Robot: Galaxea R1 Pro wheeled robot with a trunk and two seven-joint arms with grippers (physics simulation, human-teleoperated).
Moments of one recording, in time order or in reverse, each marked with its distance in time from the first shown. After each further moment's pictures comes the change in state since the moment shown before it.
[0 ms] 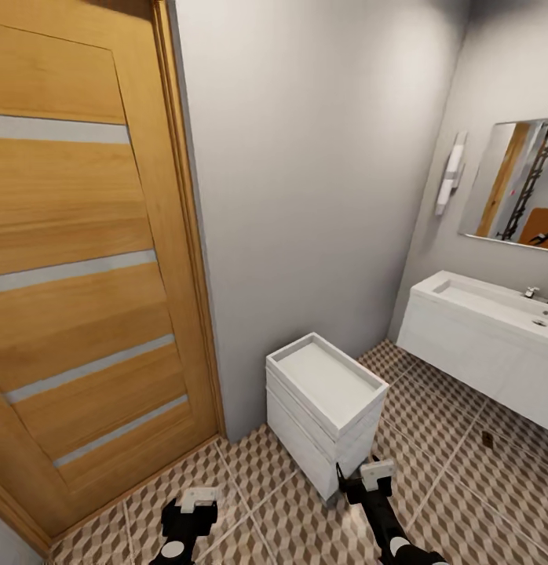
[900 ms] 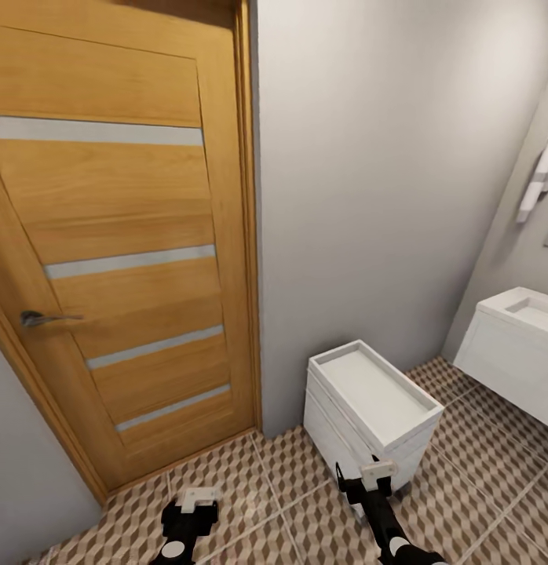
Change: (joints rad) left arm 0.000 -0.001 0.000 0.000 0.000 0.000 0.000; right arm 0.000 0.001 0.000 0.000 0.000 0.000 0.000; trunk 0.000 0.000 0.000
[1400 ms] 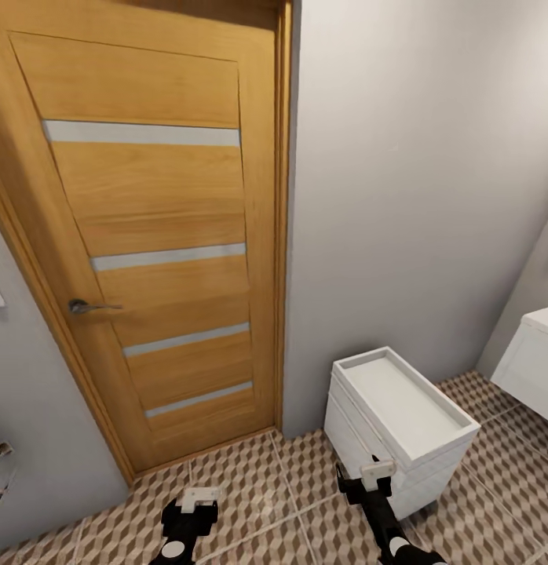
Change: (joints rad) left arm 0.000 0.000 0.000 0.000 0.000 0.000 0.000; right arm 0.001 0.000 0.000 0.000 0.000 0.000 0.000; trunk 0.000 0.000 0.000
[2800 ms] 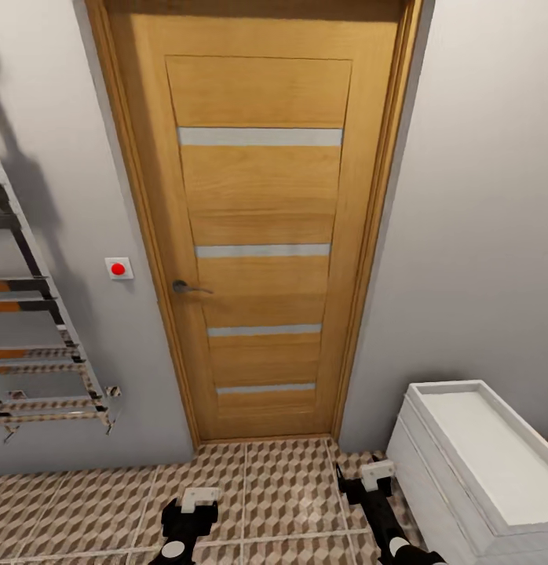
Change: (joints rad) left arm 0.000 0.000 0.000 0.000 0.000 0.000 0.000; right arm 0.000 0.000 0.000 0.000 0.000 0.000 0.000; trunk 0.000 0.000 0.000
